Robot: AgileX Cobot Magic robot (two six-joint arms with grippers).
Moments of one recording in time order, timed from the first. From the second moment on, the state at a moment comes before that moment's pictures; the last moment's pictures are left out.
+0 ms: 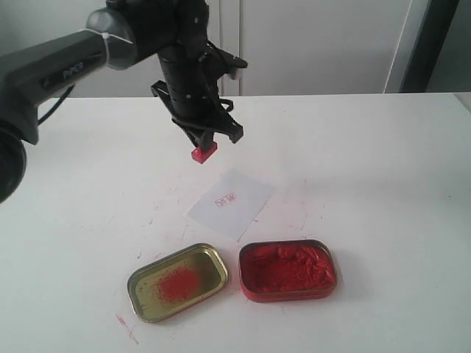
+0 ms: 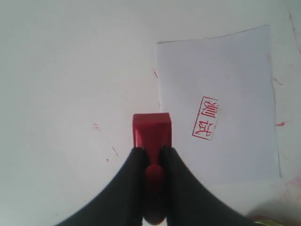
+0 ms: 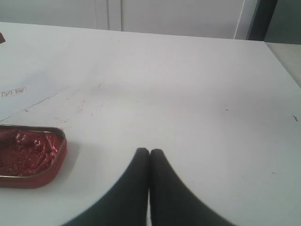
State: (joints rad) left arm -0.59 2.29 -2.26 0.02 1.32 0.15; right arm 0.12 0.00 -0.01 -0.02 0.36 0.03
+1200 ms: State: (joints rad) left arm -0.28 1.89 -1.51 -0.70 1.21 0.58; right arm 0.12 0.00 -0.01 -0.02 0.36 0.04
